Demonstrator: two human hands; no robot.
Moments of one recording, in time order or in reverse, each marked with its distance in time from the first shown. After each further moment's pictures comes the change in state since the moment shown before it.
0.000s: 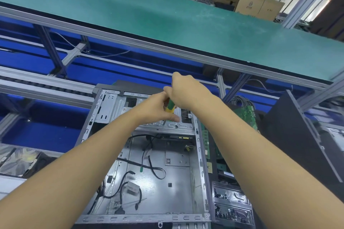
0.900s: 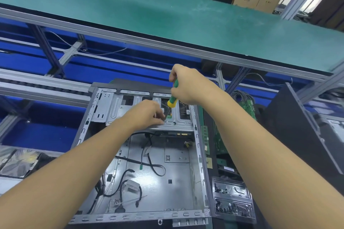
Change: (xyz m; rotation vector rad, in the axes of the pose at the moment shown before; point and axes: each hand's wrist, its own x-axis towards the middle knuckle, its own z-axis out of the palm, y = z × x) left_hand -0.001 -0.040 0.009 0.522 -0.009 0.087; right_hand -0.005 0.018 -0.012 0.141 -0.014 -0.092
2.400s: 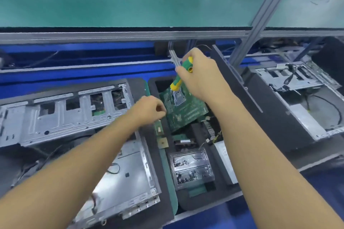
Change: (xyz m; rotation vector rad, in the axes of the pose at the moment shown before) left_hand 0.067 0.182 0.073 -0.048 -0.223 0.065; right_hand -0.129 0.166 -0.033 0.203 0.540 0.295
